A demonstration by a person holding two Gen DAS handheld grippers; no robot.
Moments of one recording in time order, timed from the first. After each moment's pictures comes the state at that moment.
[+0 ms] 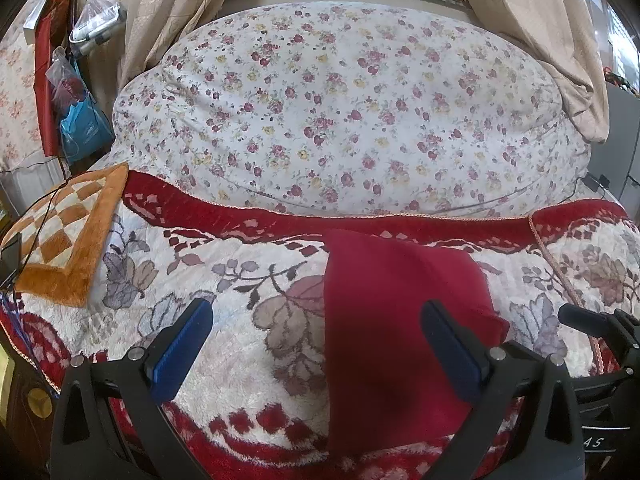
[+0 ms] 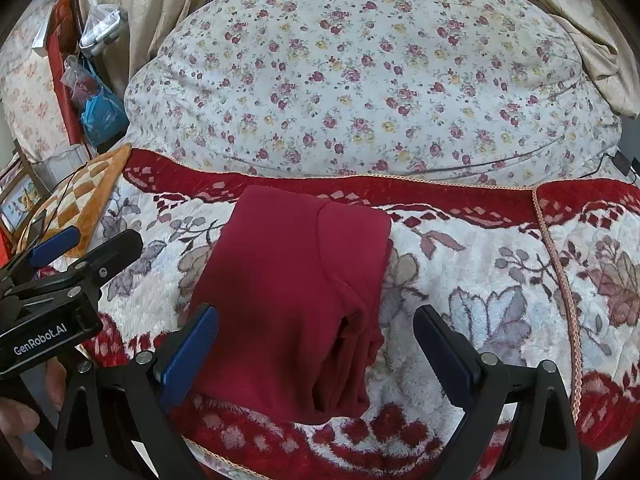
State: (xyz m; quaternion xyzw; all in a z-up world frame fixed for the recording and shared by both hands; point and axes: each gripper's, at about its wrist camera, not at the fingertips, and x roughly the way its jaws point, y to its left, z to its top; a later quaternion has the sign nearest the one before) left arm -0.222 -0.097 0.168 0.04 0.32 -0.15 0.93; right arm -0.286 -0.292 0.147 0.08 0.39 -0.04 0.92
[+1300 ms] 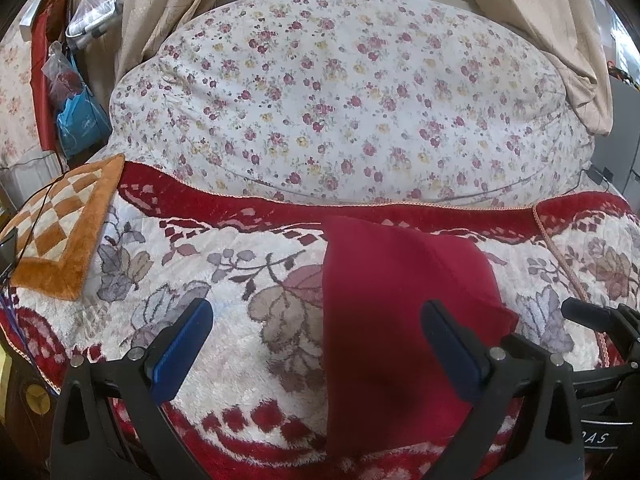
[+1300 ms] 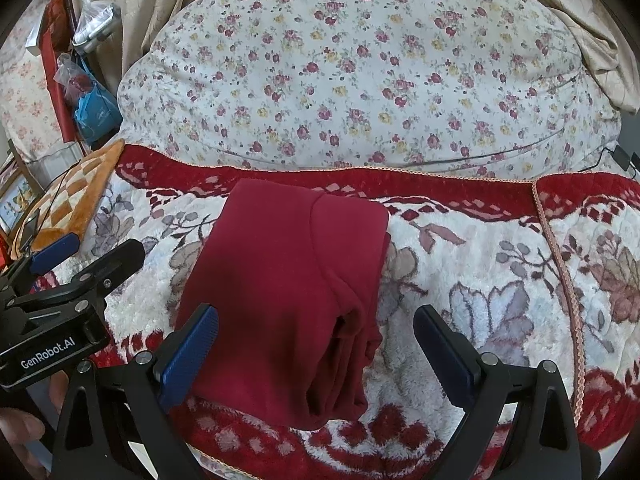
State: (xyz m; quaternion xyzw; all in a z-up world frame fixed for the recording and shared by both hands) left arm -0.215 -0.099 0.146 0.06 0.33 -0.16 0.93; right arm -0.276 -0.302 0.137 0.08 0.40 -0.04 0.91
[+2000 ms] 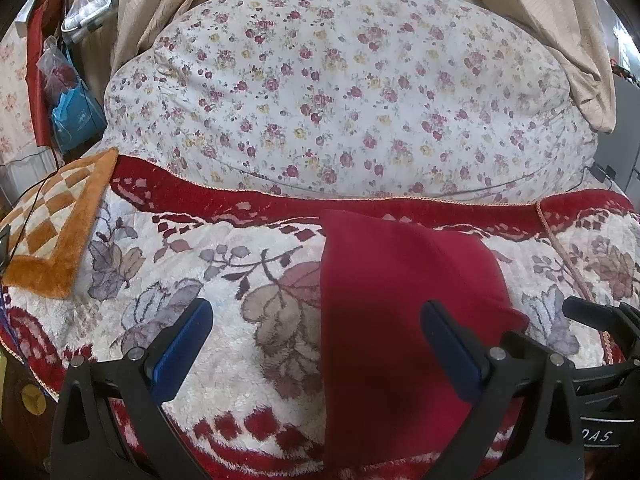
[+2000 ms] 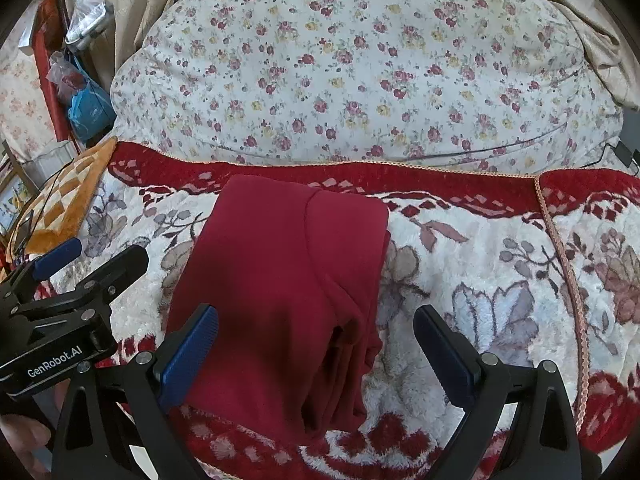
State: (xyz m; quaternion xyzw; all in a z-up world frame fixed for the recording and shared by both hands) left arm -0.200 -0.103 0.137 0.06 0.35 -0.17 0.92; right arm -0.261 -0.304 0.129 0.08 0.41 -0.04 0.91
